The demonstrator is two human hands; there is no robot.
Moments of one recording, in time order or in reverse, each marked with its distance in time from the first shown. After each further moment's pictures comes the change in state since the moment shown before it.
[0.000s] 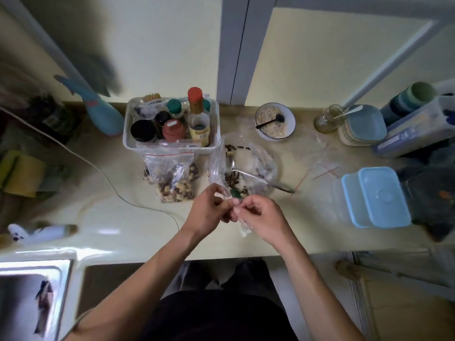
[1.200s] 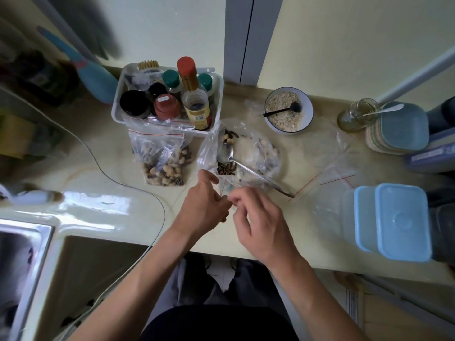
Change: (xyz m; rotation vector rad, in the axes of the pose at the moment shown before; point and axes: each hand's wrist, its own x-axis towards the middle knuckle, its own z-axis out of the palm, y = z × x) left_hand 0.005 0.043 0.049 0.358 0.192 -0.187; right_hand 0.002 -0.011 -0.044 -0.437 0.074 -0.746
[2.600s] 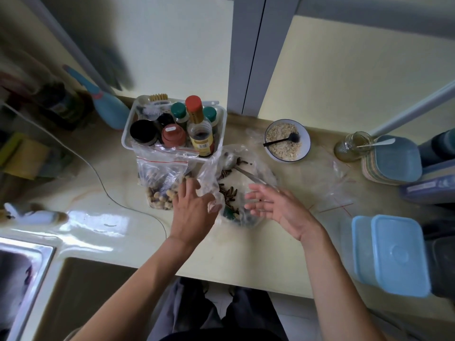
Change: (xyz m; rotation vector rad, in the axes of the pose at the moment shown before) left_hand 0.055 -0.046 0.001 0.622 0.395 0.222; right_hand 0.065 0.104 -0.020 0.964 -0.292 0.866
